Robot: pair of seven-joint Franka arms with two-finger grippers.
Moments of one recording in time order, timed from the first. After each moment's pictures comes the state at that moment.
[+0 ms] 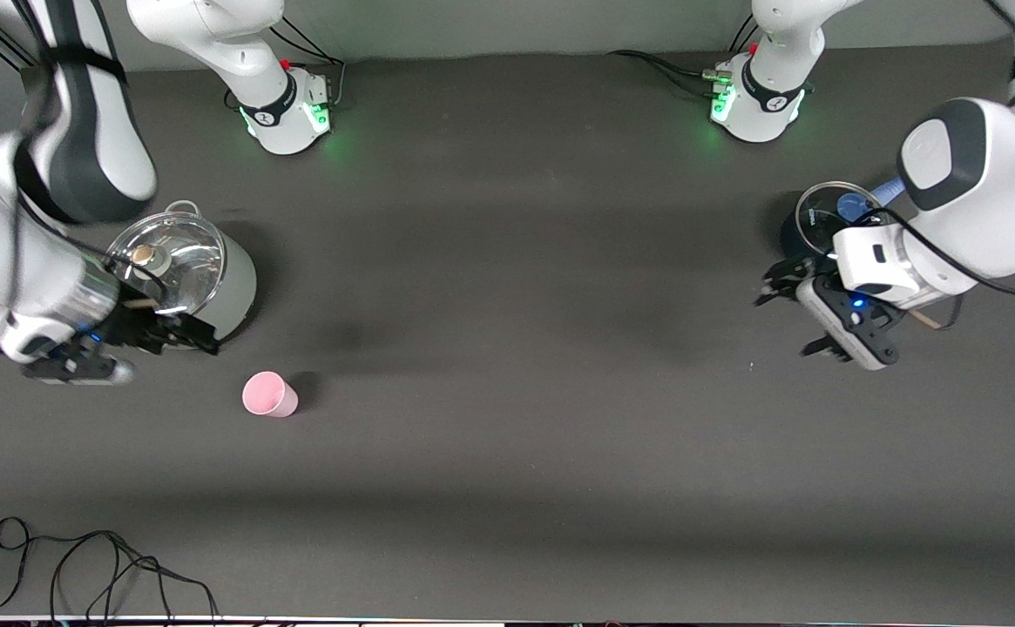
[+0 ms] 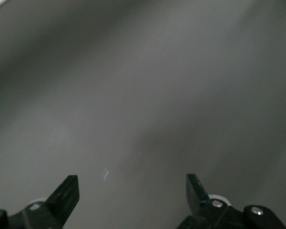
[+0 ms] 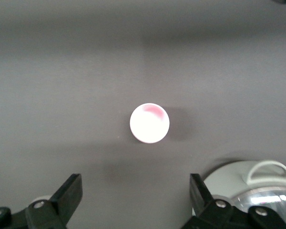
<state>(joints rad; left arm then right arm) 0.48 0.11 -0.61 -1.90 -0.20 2.01 0.77 0.16 0.09 -0.12 -1.85 0.13 2.01 0.07</state>
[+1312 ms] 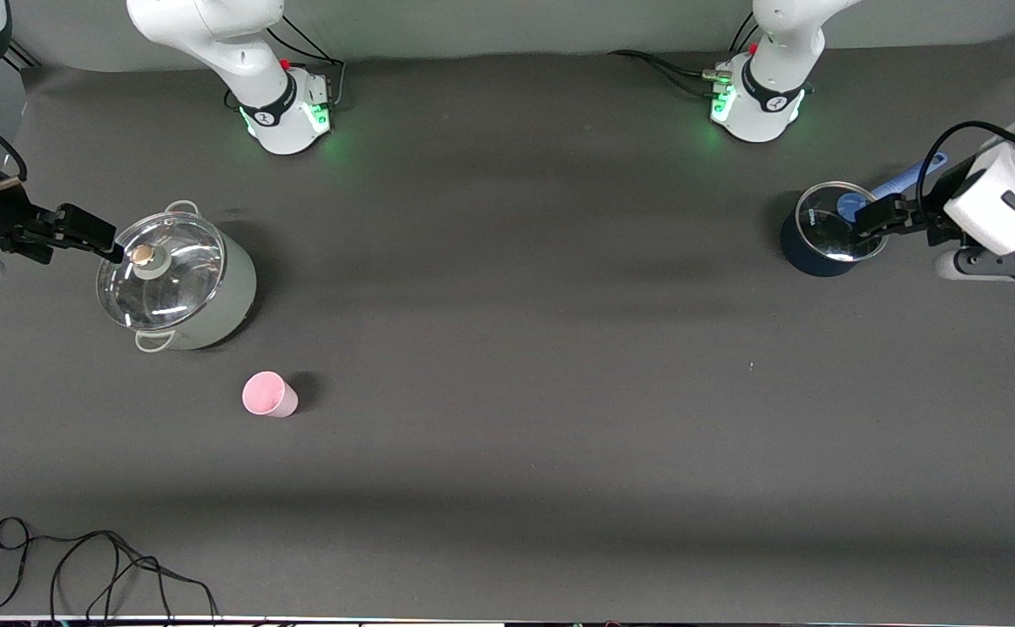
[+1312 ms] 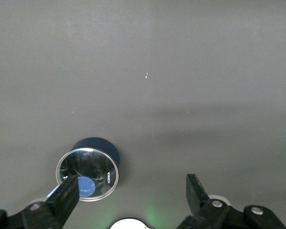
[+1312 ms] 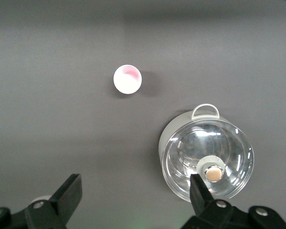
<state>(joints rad) 0.51 -0.01 -0.57 -1.68 -0.06 1.54 -0.04 0.17 0.00 -0.15 -1.58 0.02 1.54 0.07</state>
